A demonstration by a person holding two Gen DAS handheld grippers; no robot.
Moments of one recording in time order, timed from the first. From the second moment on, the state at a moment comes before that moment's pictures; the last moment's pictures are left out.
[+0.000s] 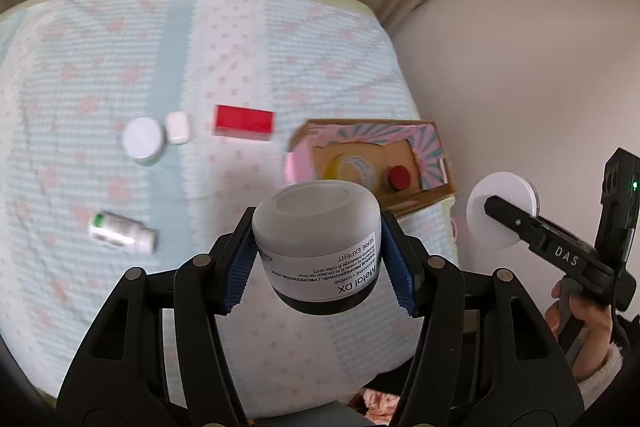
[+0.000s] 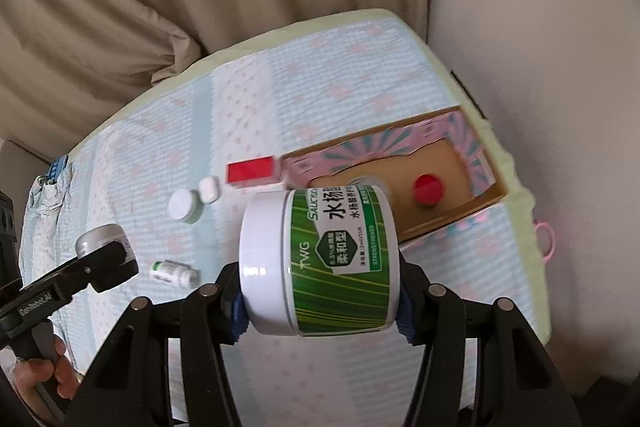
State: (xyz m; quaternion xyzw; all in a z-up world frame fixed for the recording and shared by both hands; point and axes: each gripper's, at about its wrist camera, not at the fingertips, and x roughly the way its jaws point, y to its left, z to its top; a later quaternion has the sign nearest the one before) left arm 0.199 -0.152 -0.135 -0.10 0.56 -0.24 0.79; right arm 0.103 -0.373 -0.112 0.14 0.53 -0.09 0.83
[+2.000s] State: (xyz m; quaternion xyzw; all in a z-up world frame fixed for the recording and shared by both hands) left arm 0.291 -0.383 -0.325 0.04 0.66 -0.19 0.72; right arm 0.224 -0.559 -0.287 0.15 0.60 -0.06 0.78
